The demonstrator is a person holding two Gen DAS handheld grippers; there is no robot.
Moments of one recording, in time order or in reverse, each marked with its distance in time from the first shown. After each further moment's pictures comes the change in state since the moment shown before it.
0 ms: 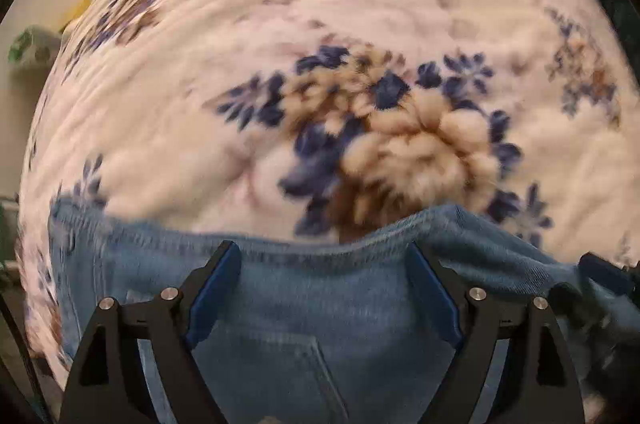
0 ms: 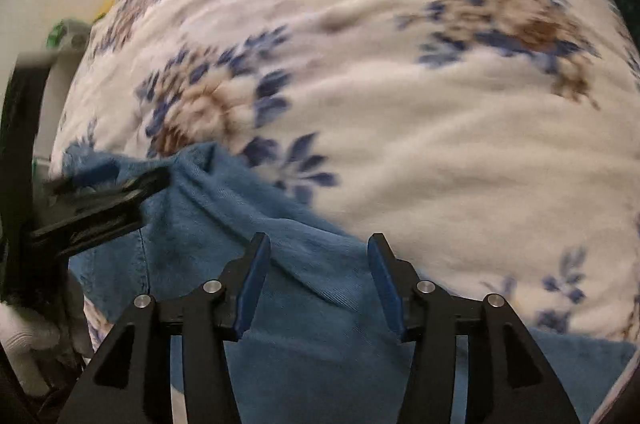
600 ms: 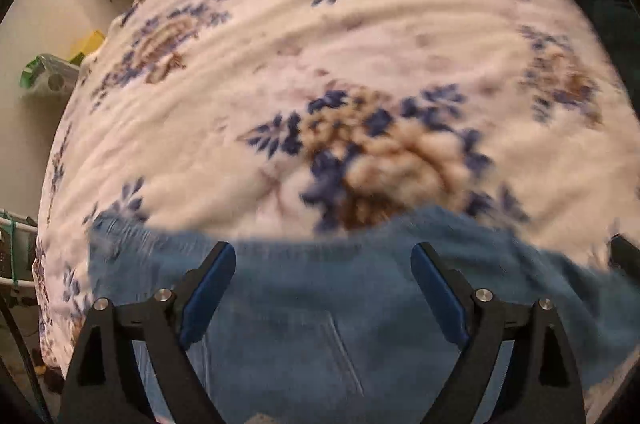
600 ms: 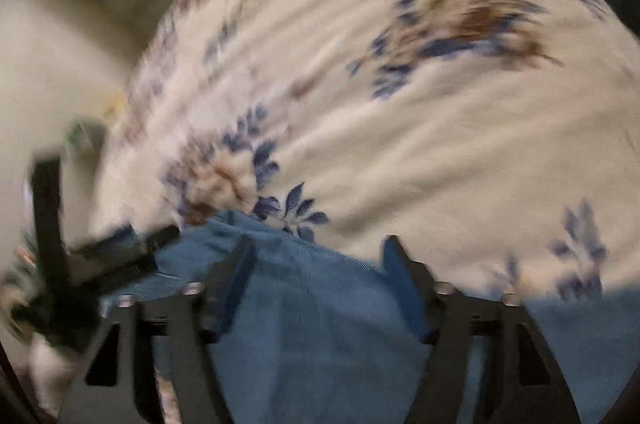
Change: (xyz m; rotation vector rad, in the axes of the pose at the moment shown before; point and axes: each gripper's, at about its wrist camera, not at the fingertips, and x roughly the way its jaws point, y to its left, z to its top) left arm -0.065 -0.002 -0.029 0.028 -0.146 -0.011; right arm -0.054 -0.062 -0.057 0.297 -0.279 0.186
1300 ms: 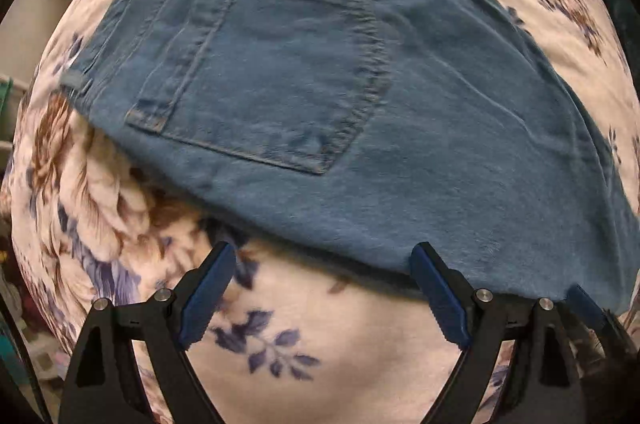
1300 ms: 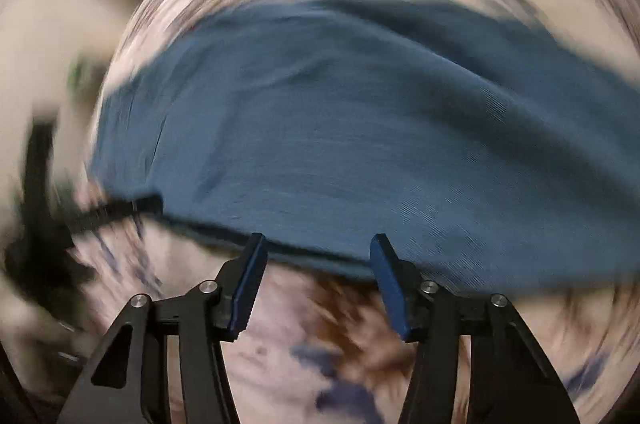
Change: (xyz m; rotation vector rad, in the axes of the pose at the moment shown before) left arm -0.006 -0.016 -0.165 -0.266 0.246 -0.039; right arm -0.022 -0.016 -0.204 -0.229 0.197 -0.093
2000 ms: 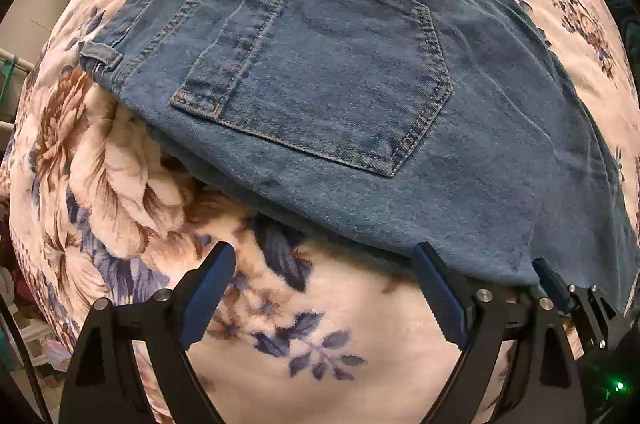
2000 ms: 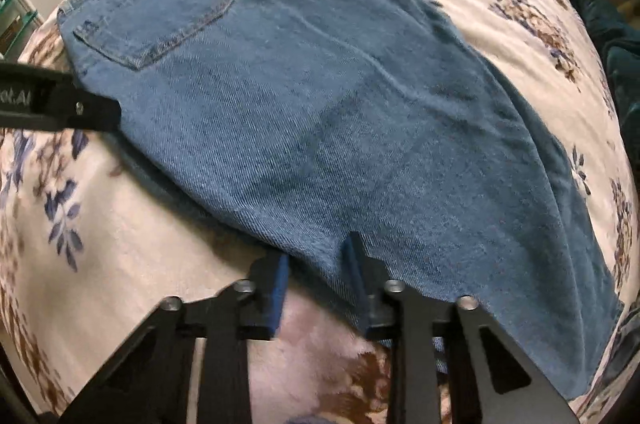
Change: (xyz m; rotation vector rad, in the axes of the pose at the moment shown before) left arm 0.006 0.049 -0.004 -0.043 0.006 -0.012; right arm 0.062 0.102 0.020 -0.426 -0.013 -0.300
